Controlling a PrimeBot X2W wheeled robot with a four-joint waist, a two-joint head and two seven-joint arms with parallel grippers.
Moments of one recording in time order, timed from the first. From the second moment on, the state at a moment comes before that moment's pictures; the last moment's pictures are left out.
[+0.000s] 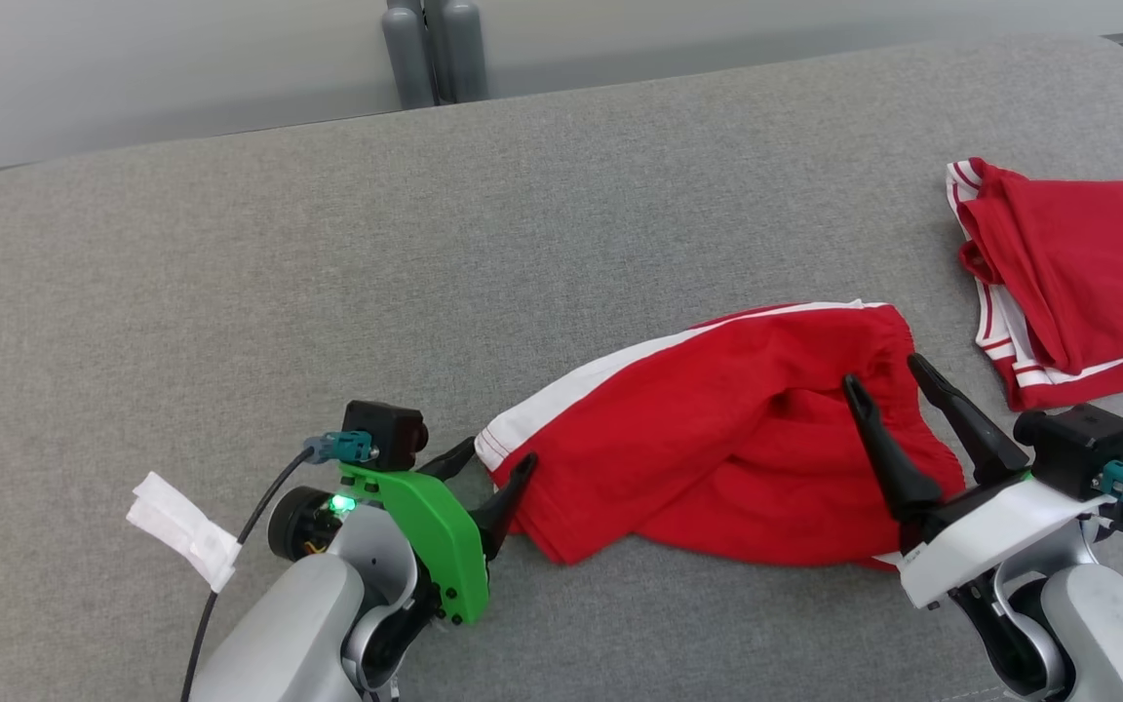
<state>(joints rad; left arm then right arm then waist) -0.42 0.19 -0.64 0.47 -0.74 -0.13 0.17 -0.15 -0.37 0.29 0.08 0.54 0.13 -0.14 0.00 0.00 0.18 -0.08</state>
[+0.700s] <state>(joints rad) -0.51 0.24 -0.64 0.34 -0.76 -0.11 0.08 -0.18 -0.38 0.31 0.14 0.56 0.13 -0.17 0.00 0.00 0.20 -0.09</state>
